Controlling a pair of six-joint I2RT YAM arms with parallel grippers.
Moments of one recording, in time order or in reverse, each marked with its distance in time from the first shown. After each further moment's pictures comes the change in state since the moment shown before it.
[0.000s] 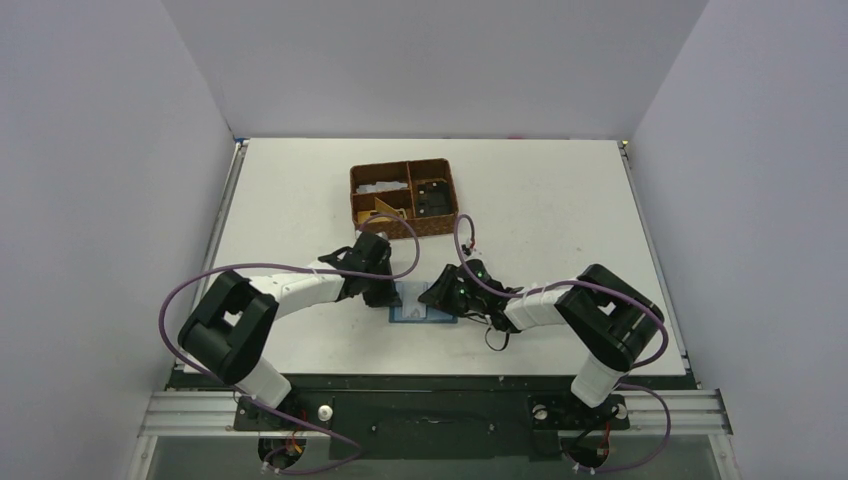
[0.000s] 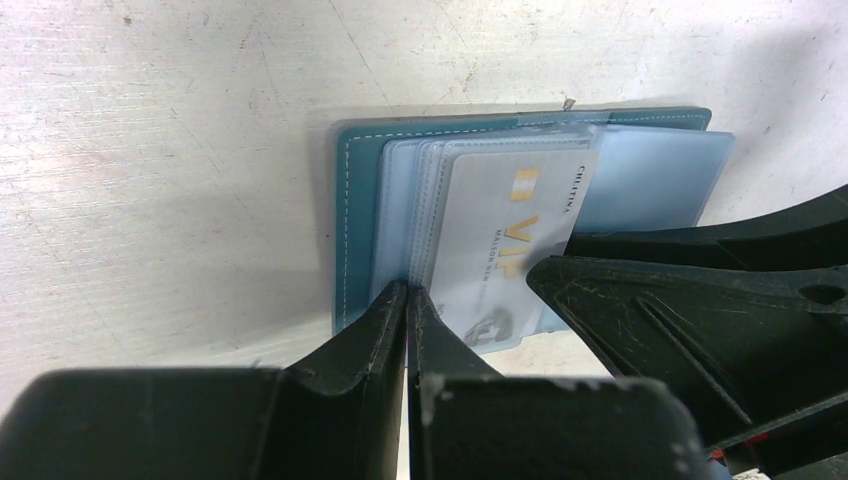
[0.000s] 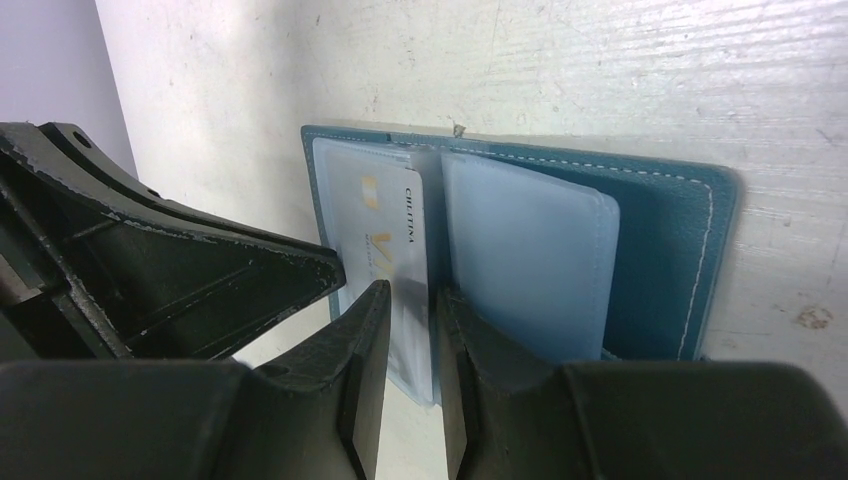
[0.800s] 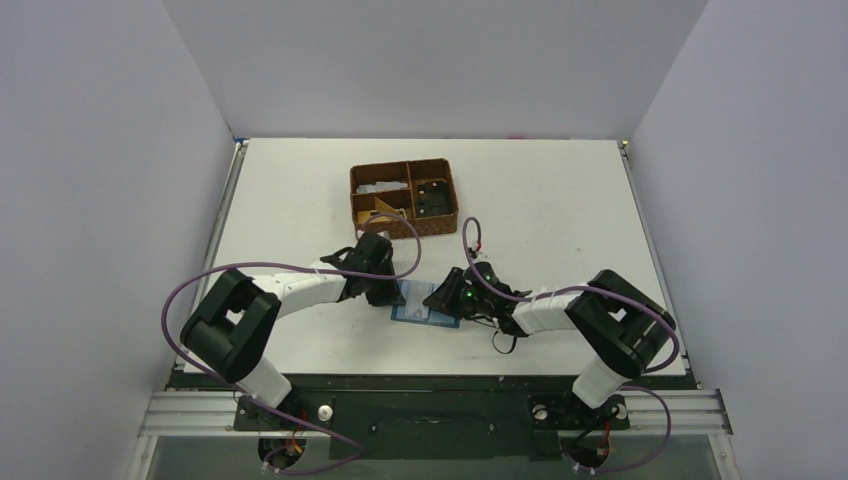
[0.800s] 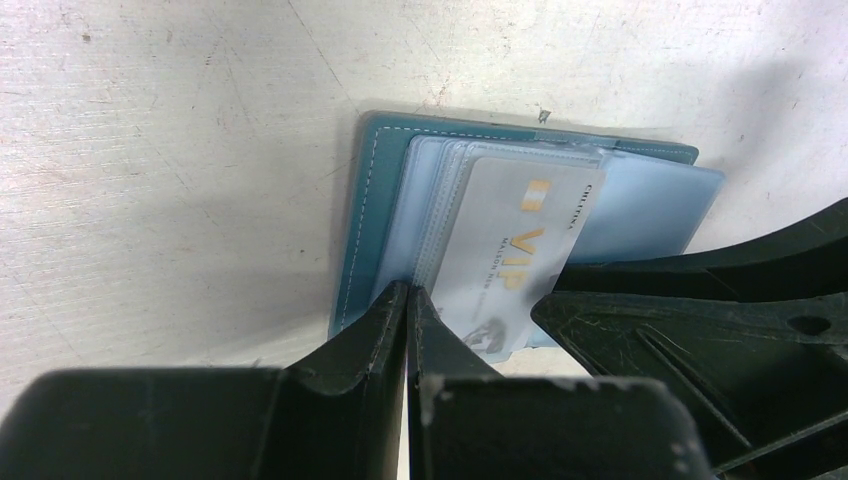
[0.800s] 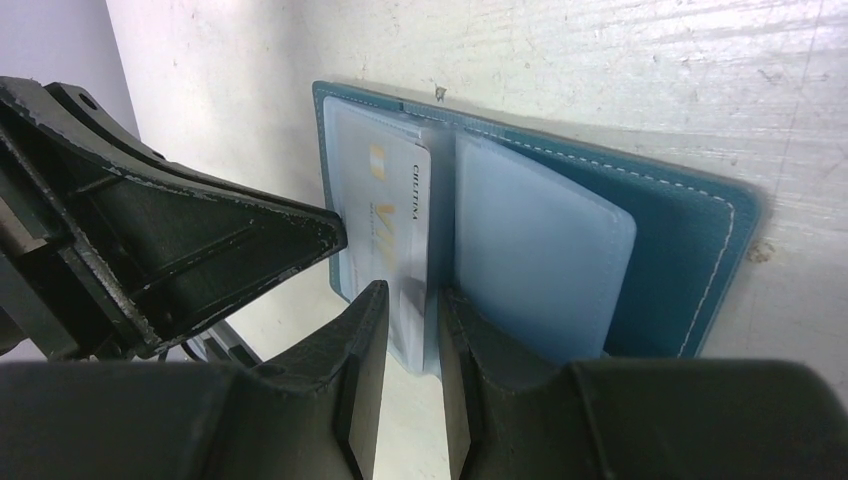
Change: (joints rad) left arm -0.007 0.012 0.000 0.038 0.005 -0.023; right arm -0.031 -0.056 -0.061 0.008 -0.042 0.002
